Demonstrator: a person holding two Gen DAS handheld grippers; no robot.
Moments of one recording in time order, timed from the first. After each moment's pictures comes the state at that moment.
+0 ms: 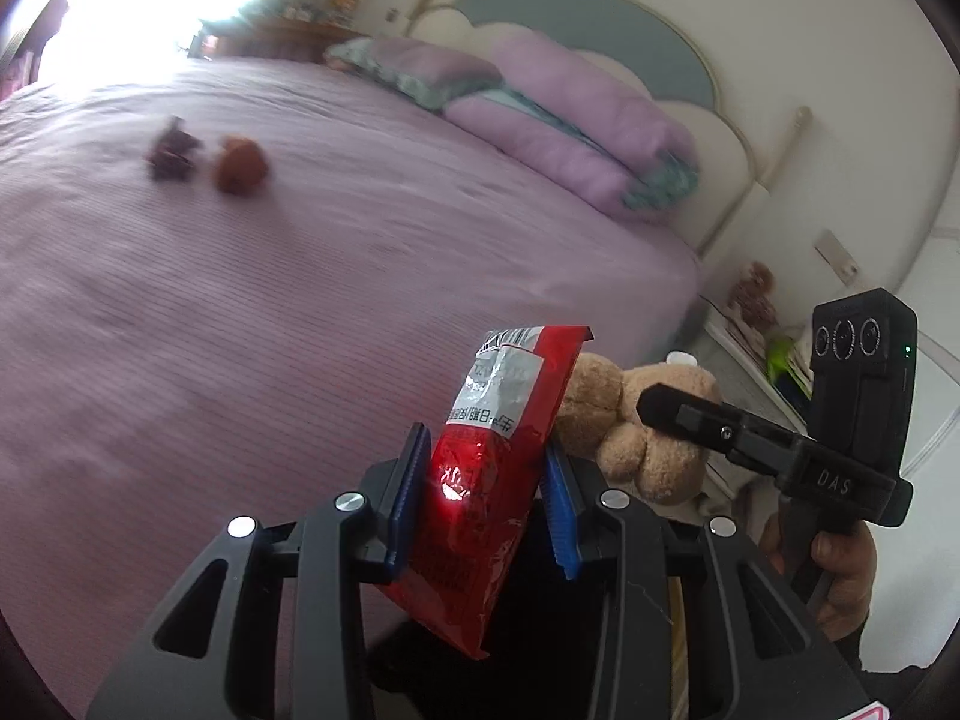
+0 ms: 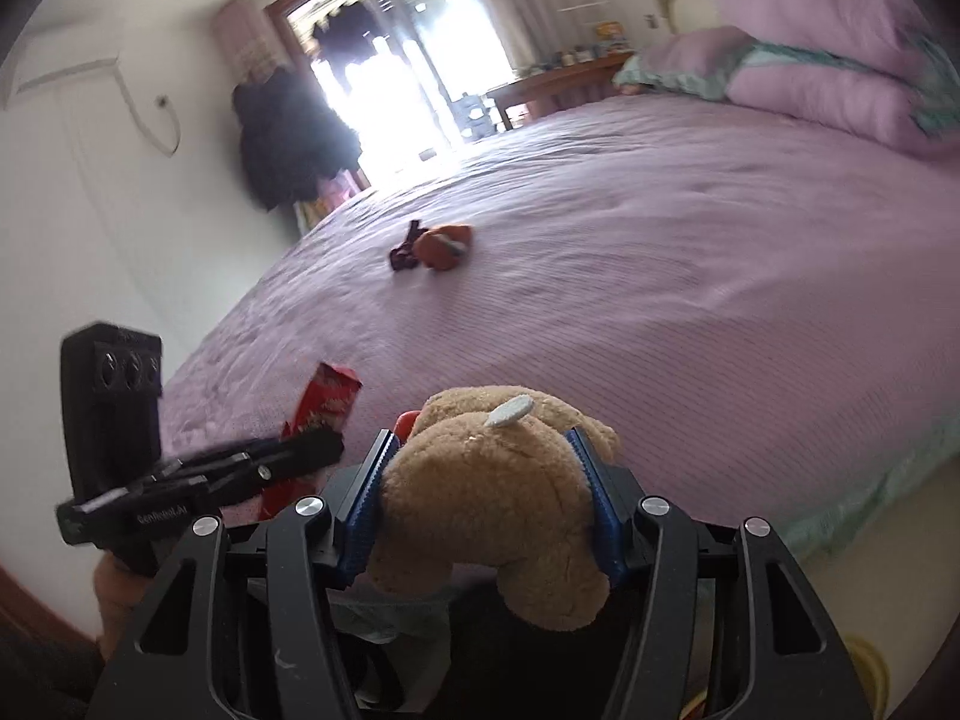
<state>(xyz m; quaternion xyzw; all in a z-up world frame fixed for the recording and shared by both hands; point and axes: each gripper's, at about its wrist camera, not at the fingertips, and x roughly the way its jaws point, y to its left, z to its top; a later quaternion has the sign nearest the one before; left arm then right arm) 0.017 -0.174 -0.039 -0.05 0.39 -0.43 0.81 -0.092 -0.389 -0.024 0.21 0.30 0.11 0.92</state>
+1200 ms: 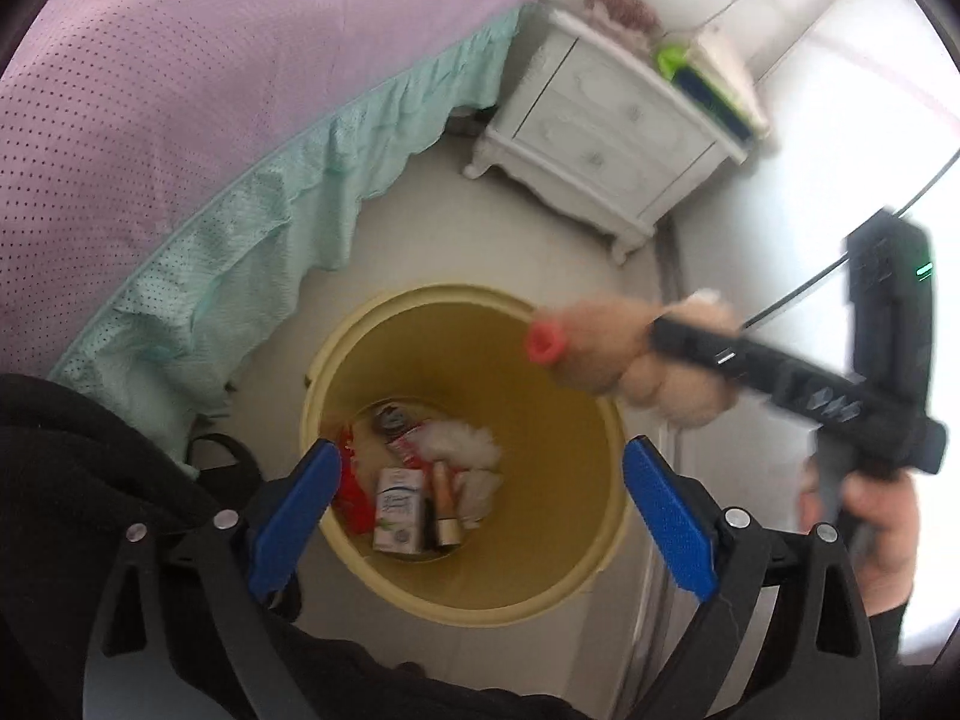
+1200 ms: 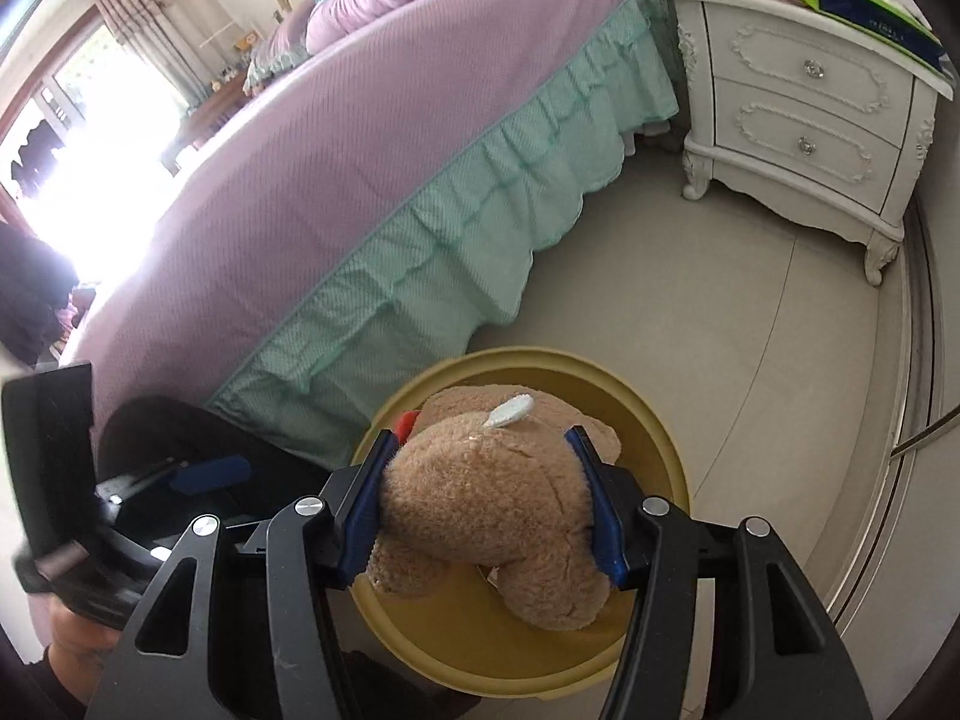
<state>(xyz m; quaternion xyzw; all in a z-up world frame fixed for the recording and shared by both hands) -0.109 -0.400 -0.185 0.14 0.51 -0.57 0.63 -0.306 -0.539 -0.163 0.33 0.39 -0.22 0.83</state>
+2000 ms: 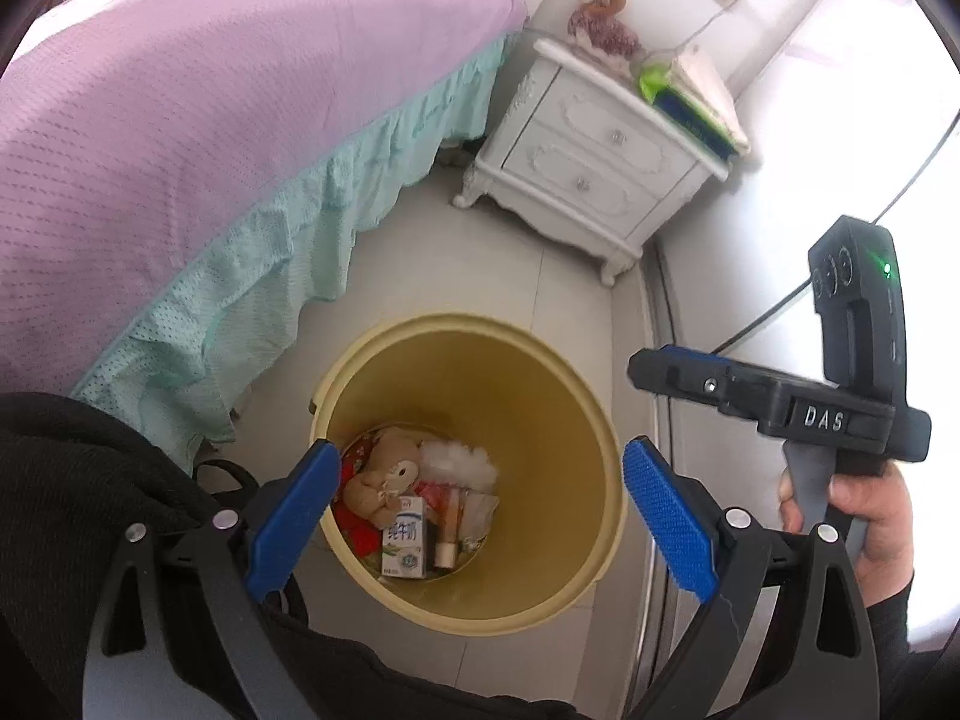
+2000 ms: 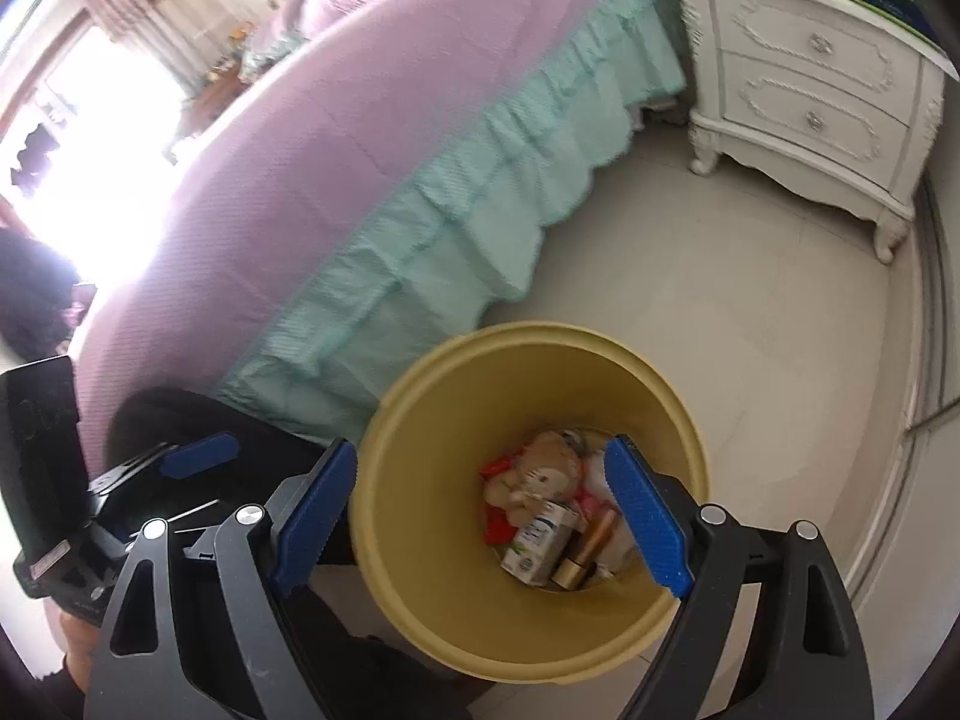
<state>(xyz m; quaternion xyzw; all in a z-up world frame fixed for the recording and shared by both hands) -0.108 -0.389 -0.167 0.13 0.48 -0.58 0.64 -0.301 -0.534 -0.156 0.35 0.39 -0.19 0.83</state>
